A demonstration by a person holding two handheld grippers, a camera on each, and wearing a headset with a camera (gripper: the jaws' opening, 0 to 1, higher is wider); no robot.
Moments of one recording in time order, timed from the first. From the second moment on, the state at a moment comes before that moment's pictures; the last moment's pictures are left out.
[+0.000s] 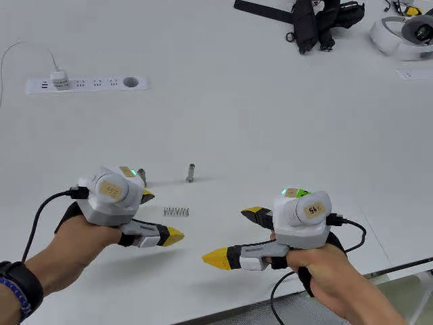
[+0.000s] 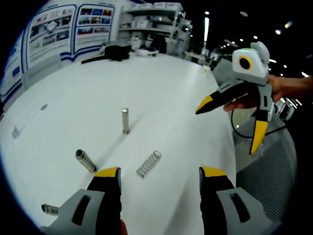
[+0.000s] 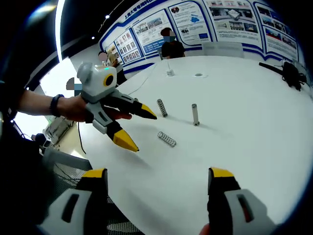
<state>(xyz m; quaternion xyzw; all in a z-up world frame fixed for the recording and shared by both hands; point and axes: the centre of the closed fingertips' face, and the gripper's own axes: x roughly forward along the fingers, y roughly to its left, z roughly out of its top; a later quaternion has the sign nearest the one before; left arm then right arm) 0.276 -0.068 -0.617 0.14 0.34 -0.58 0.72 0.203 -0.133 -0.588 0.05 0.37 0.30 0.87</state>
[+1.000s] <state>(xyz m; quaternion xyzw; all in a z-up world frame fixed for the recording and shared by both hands) 0.284 -0.075 -0.652 0.21 0.34 -0.59 0.70 0.199 -0.134 -0.590 0.07 0.38 0.30 0.88</state>
